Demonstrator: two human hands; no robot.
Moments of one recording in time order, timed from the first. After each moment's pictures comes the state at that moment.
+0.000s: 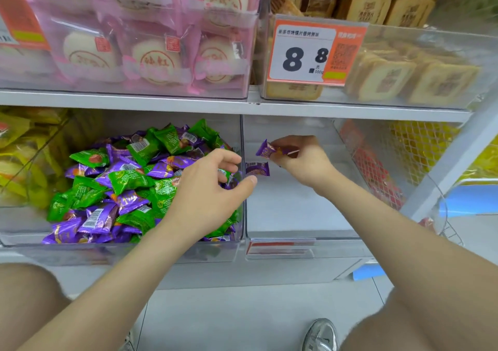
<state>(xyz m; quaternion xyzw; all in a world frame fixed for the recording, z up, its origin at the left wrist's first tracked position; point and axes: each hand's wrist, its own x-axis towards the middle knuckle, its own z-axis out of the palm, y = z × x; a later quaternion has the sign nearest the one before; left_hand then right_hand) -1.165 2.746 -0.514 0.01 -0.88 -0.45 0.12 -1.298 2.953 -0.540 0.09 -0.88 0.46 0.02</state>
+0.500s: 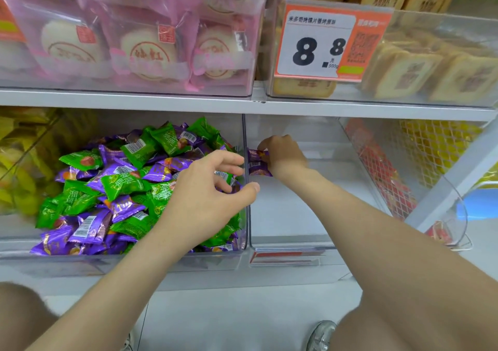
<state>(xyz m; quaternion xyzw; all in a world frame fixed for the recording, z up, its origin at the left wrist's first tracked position) -1.174 2.738 -0.518 0.01 -0.87 -0.49 0.09 -1.343 2.900 -0.562 0.11 -0.99 0.10 -0.02</state>
